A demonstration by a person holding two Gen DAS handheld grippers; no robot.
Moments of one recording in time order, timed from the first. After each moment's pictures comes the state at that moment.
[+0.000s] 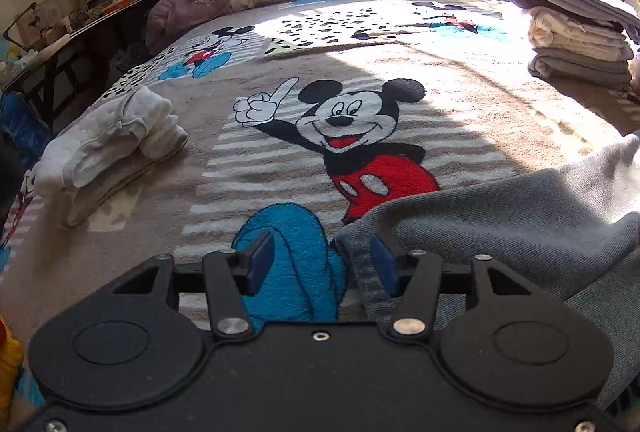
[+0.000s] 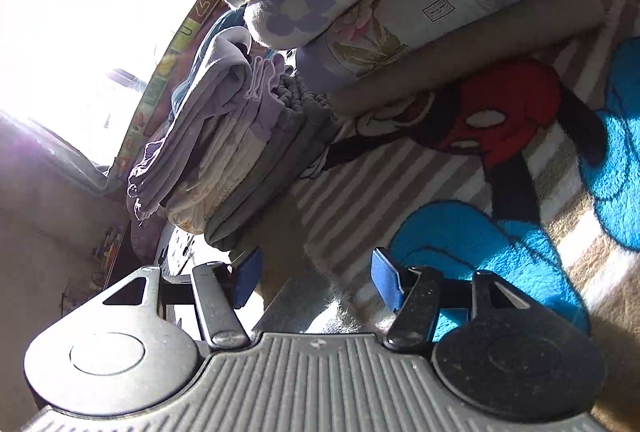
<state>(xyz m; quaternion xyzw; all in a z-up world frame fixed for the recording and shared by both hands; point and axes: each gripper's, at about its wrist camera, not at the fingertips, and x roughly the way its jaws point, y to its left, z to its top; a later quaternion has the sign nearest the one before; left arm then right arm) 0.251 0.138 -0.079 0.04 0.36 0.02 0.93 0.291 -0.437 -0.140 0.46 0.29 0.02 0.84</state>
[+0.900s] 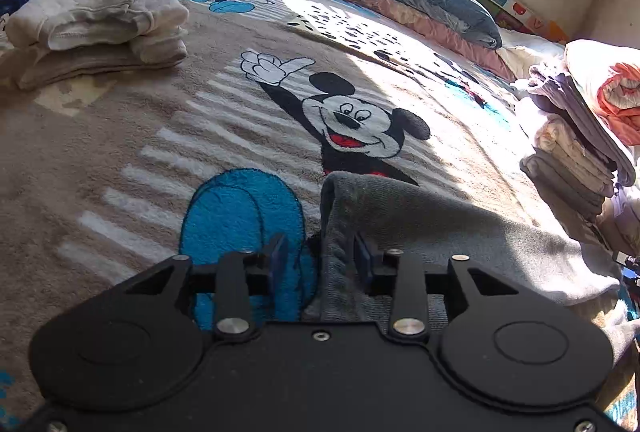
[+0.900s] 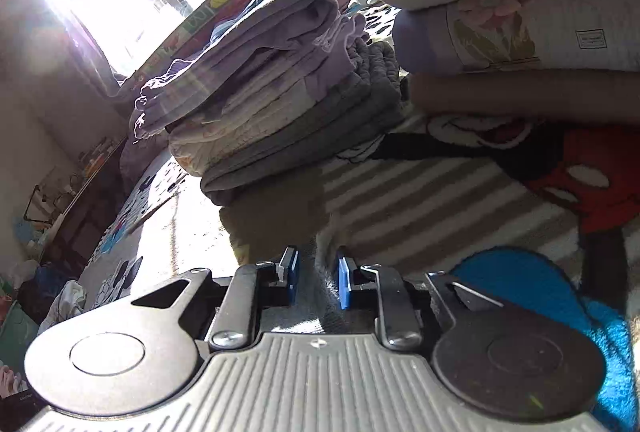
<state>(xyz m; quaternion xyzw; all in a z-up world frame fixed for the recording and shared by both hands) 0.263 0.178 -0.108 -0.17 0.34 0.00 0.93 0.328 -0.402 -0.134 0.32 0.30 0.07 0.89</state>
